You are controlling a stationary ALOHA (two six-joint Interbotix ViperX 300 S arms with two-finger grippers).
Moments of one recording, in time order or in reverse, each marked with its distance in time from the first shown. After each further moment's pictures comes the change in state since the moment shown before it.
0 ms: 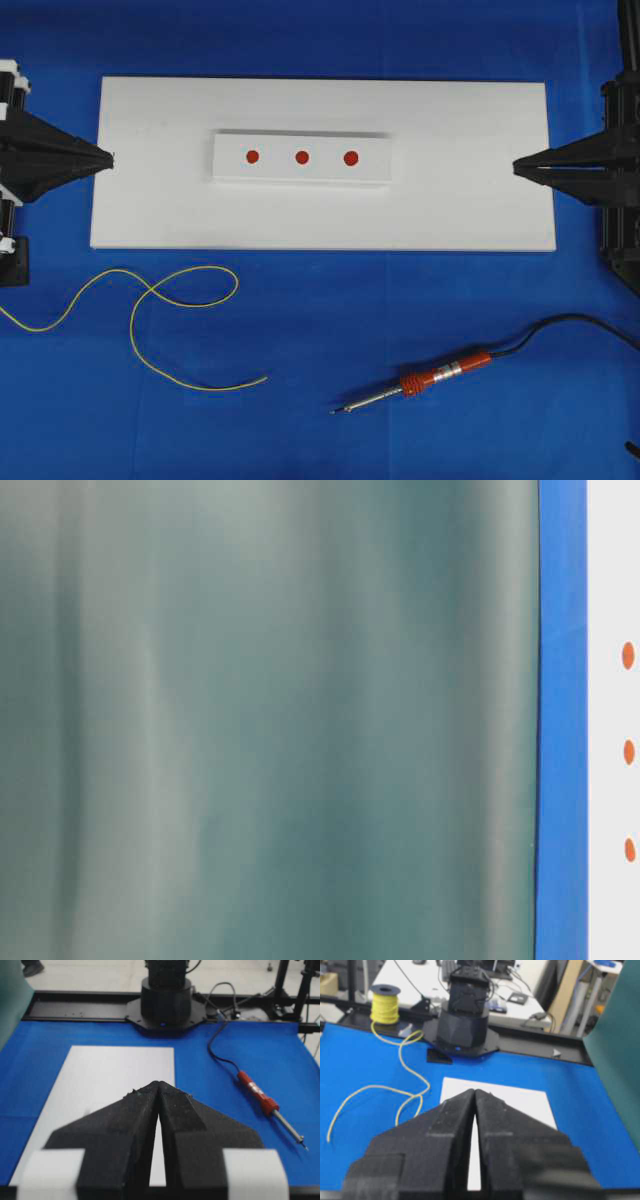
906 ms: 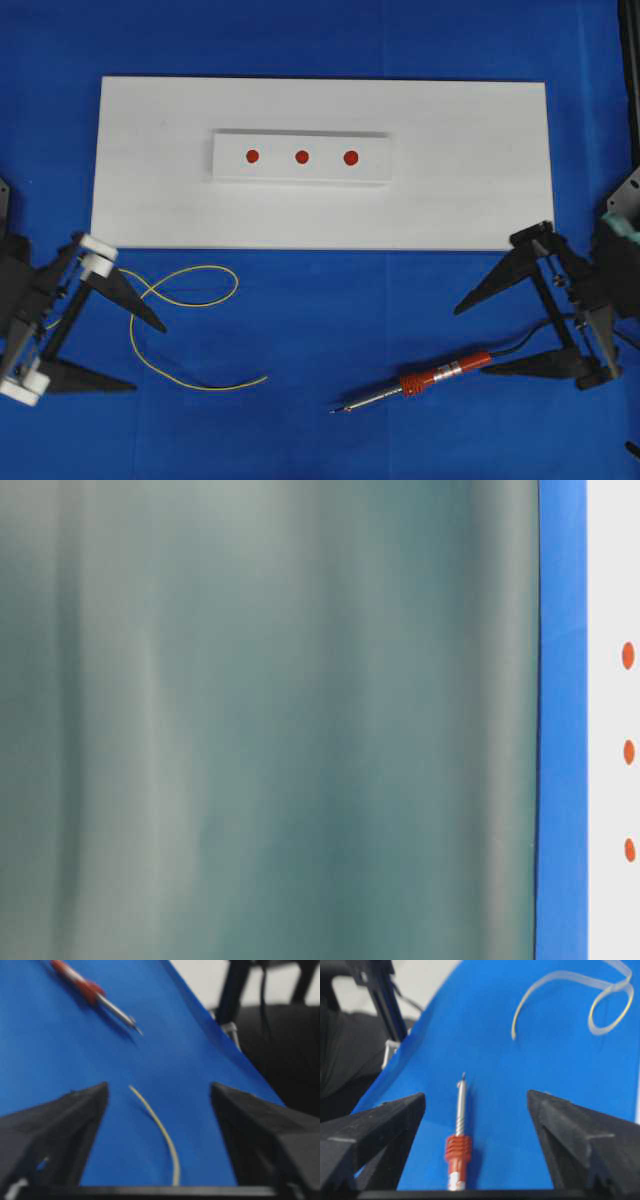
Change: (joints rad) left arm -0.476 0.514 -0.041 -0.005 -0.153 -0.055; right arm 0.423 0.465 -0.015 0.051 -0.101 0.242
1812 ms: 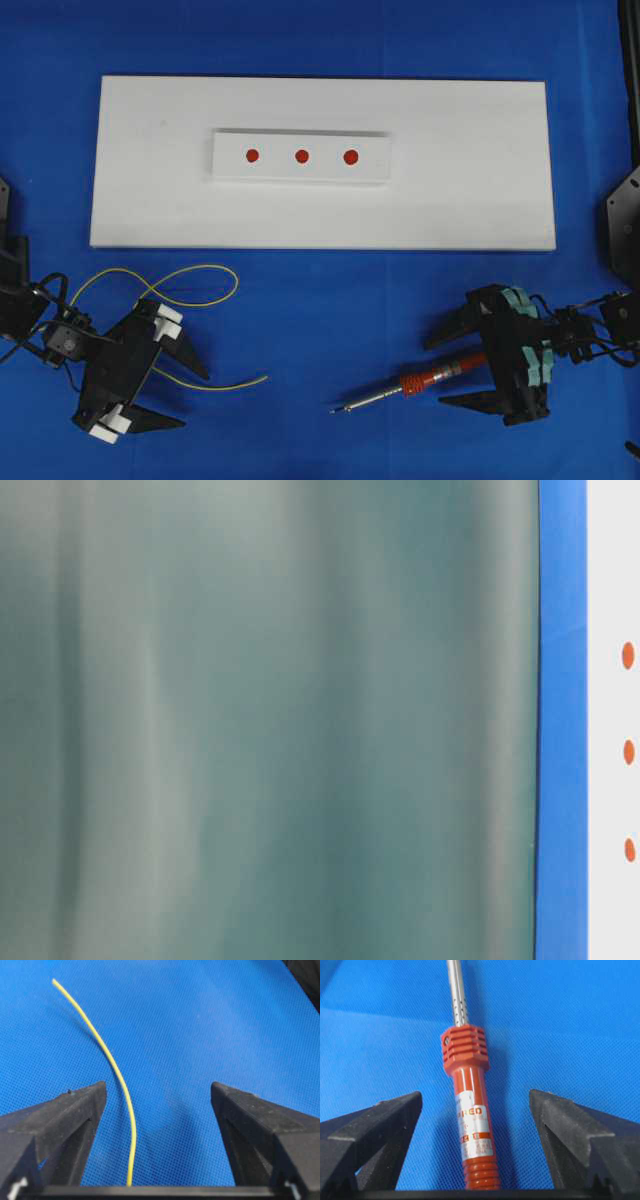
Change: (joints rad) left arm -0.074 0.635 -0.109 -0.005 -0.295 -0.110; right arm 0.221 0.653 -0.041 0.368 -0.407 -0.008
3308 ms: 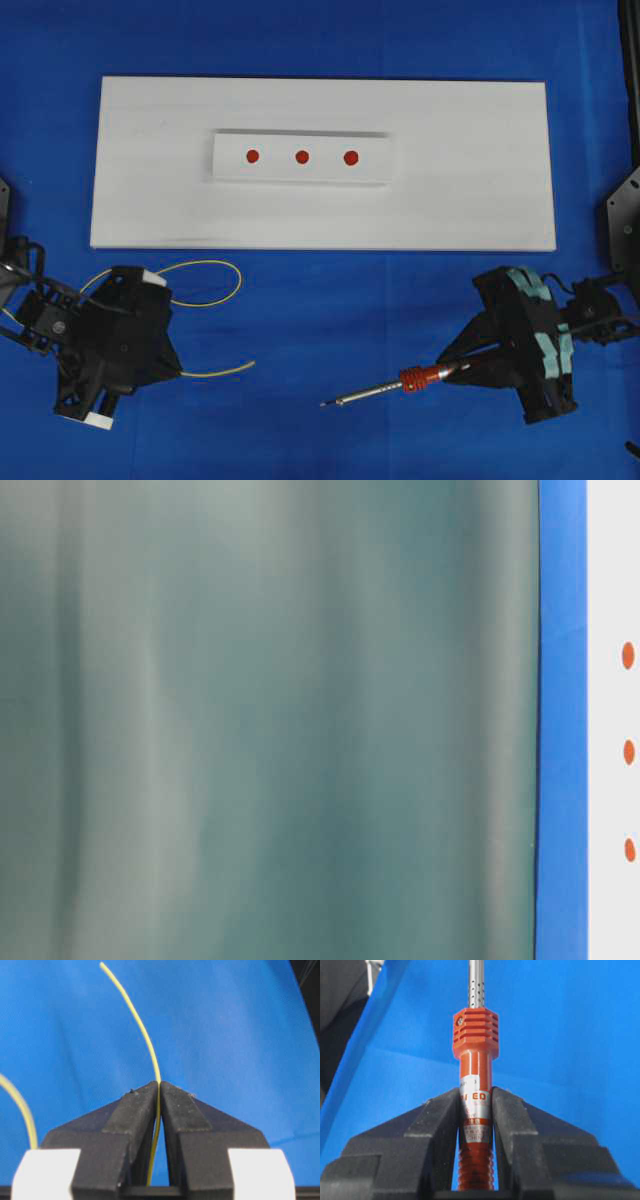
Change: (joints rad) left arm 0.086 -0.405 -0.164 0.000 0.845 -0.092; right arm -0.143 -0.433 -0.097 0.031 0.592 -0.225
